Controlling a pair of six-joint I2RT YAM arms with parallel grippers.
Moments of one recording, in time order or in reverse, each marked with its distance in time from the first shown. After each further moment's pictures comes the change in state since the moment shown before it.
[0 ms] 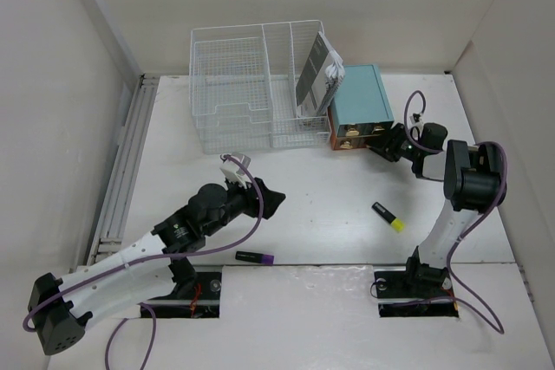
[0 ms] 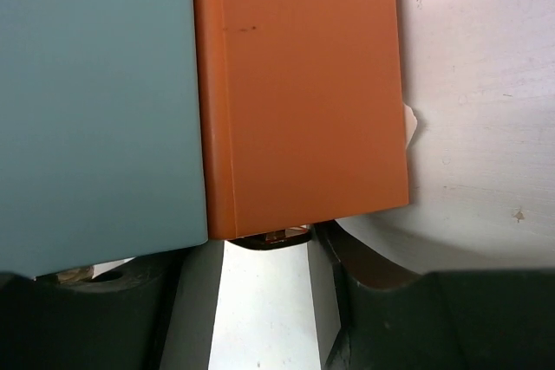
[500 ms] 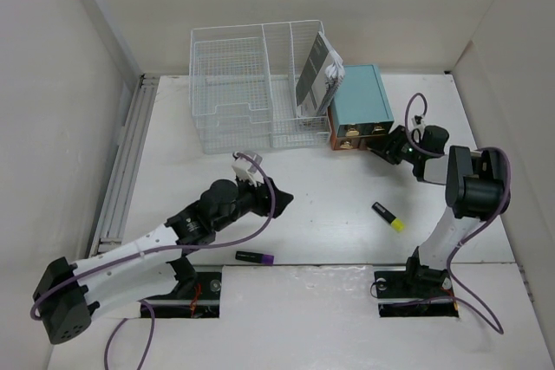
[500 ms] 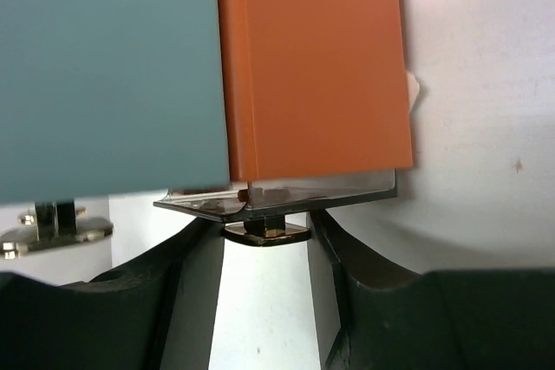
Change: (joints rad) left arm 0.000 0.109 0.000 0.088 0.039 0.000; right arm 0.000 -0.072 -0.054 -0.024 0.027 -0.027
